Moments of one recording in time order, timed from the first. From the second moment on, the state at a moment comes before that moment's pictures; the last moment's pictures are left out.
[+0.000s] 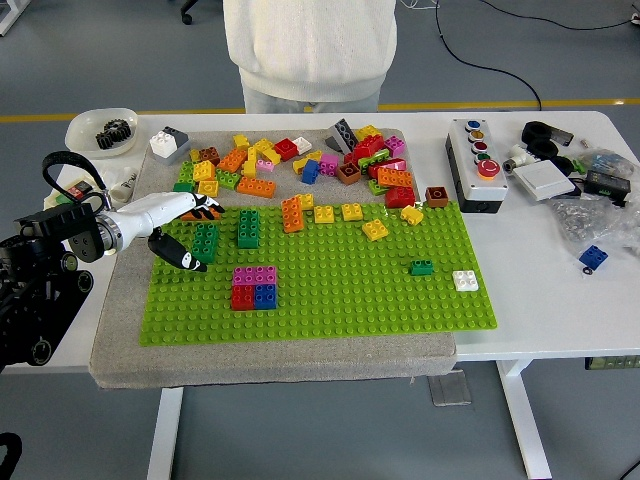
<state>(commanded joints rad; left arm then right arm) -0.60 0.25 -1.24 -0.94 2.27 -0.37 -0.22 0.14 -0.09 1.54 0.18 -2.27 0.15 -0.08</state>
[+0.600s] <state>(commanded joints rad) -0.61 0.25 -1.21 -0.91 2.27 -0.34 -0.22 0.14 -0.09 1.53 0.18 -2.27 0.15 -0.08</state>
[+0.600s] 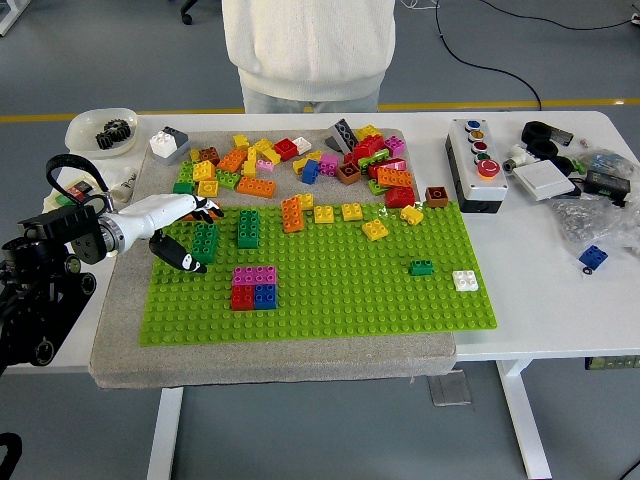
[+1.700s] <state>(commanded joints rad) -0.63 0.26 -1.18 -0.87 2.27 -0.31 -0.21 0.14 -0.09 1.53 0.18 -2.27 0.15 -0.08</state>
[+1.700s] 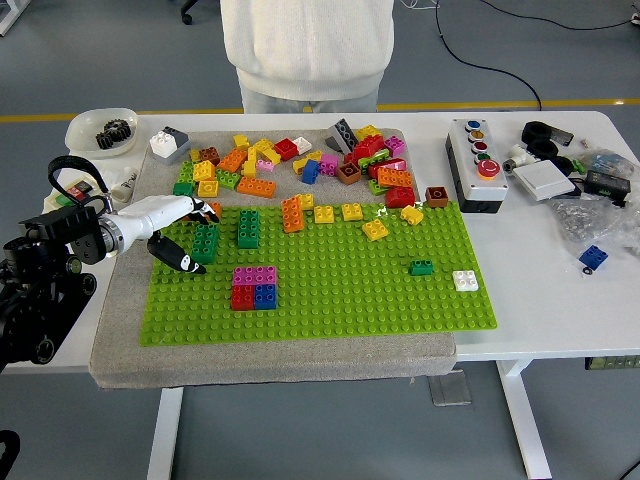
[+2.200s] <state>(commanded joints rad) -0.64 0.25 -1.18 -0.85 2.27 -0.30 -0.21 0.14 -0.09 1.53 0.18 -2.27 0.15 -0.08</state>
